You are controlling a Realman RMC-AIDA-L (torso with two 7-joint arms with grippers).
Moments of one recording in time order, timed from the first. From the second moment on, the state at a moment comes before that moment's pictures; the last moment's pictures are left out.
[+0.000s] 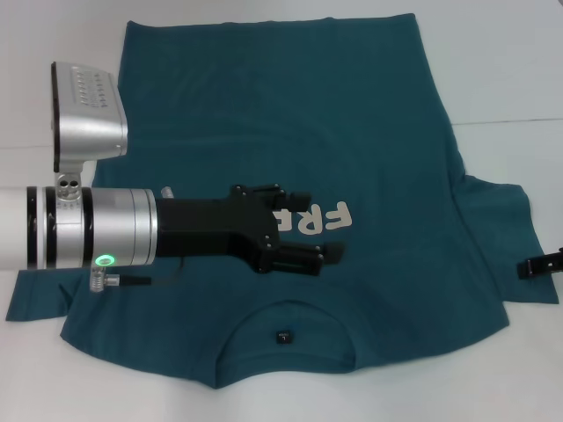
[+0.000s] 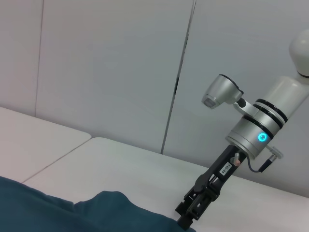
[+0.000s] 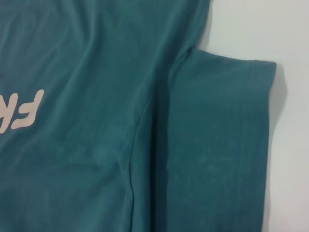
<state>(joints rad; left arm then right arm) -0.65 -2.15 -2.10 -0.85 -1.29 1.42 -1.62 0.61 1.98 -0.52 -0.86 -2.72 -1.33 2.36</state>
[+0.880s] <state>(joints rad) -0.66 -2.16 -2.10 -0.85 -1.29 1.41 -1.61 0.57 1.94 -0.52 -0.81 -2.63 -1.32 2.35</state>
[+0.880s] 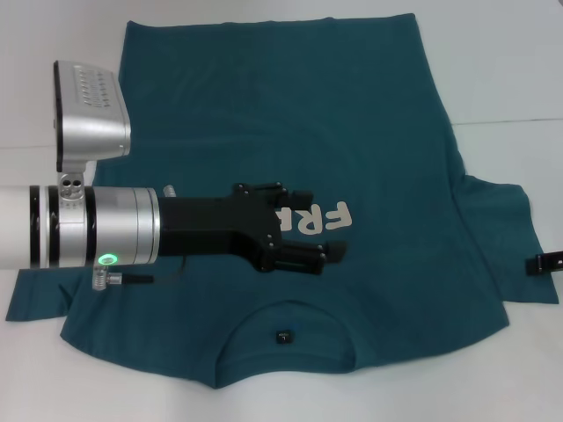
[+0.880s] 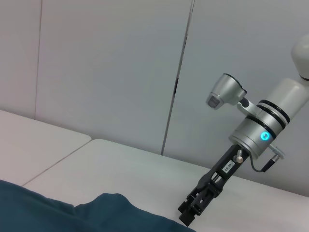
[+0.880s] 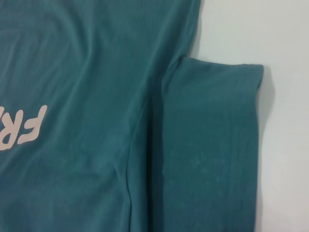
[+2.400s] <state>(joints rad) -0.66 -2.16 -2.09 -0.85 -1.29 1.41 -1.61 0.59 1.95 -0.53 -0.75 -2.62 -1.30 2.34</state>
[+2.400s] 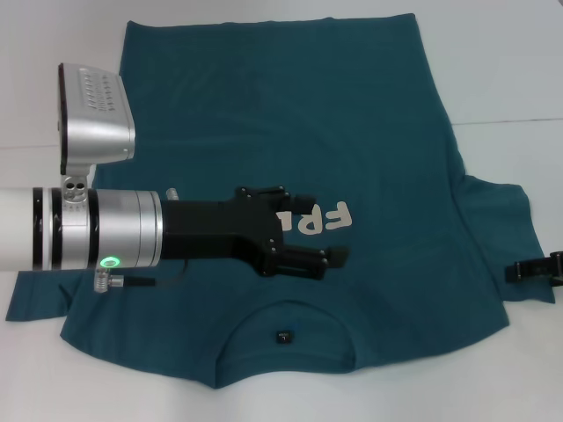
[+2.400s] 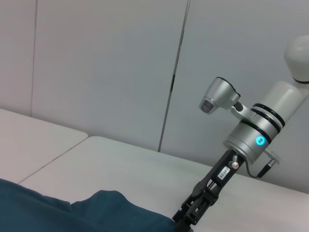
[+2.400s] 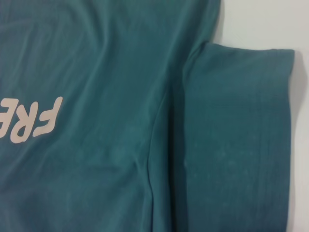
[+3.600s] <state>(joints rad) -0.66 -2.16 -2.09 -0.86 -1.29 1.41 -1.60 0.60 1.95 -0.52 -0.69 -2.59 -1.27 2.32</state>
